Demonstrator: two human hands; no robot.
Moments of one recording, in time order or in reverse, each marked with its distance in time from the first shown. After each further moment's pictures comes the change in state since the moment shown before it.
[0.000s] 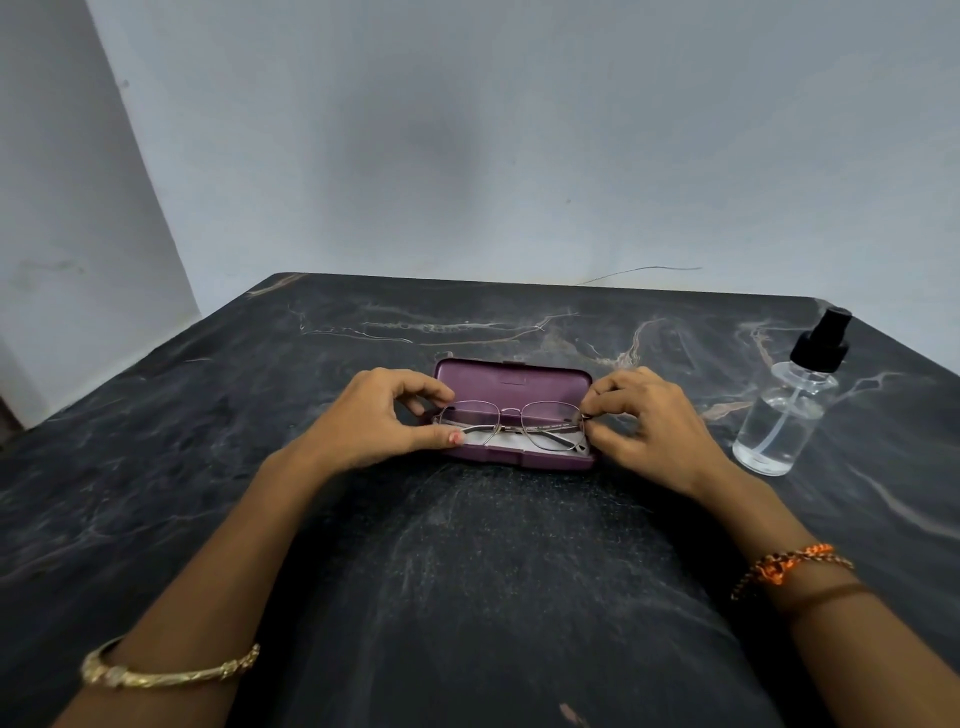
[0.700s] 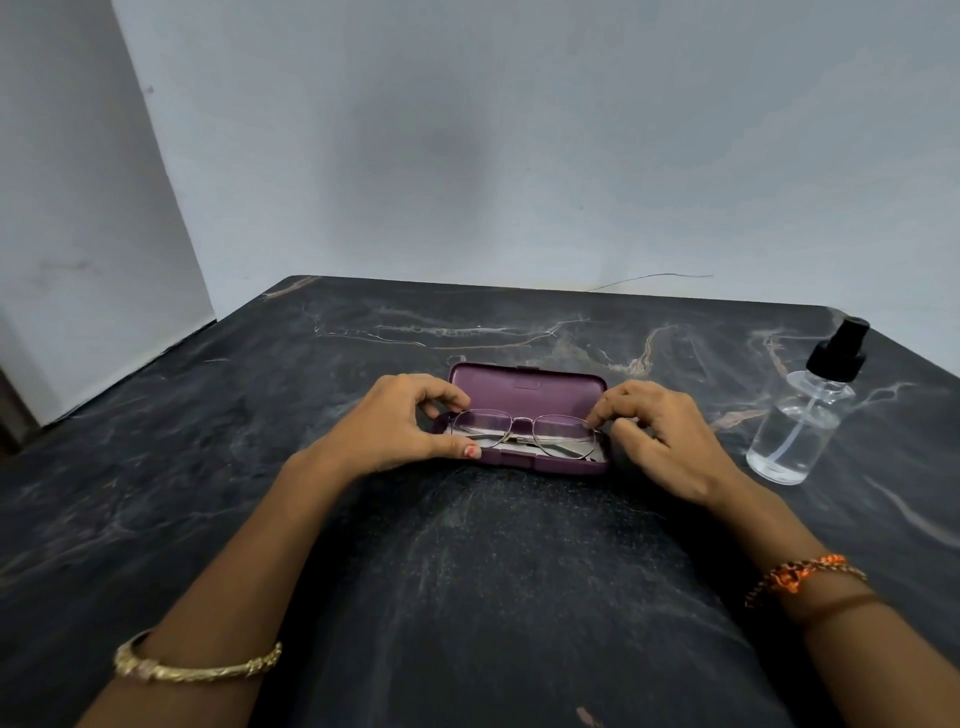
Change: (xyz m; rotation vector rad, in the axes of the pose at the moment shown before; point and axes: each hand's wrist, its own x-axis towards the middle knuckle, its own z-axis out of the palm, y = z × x) left_hand 0.002 -0.004 0.003 0.006 -0.040 0.006; right_hand 0.000 -0.006 0.000 0.172 -0.020 0.094
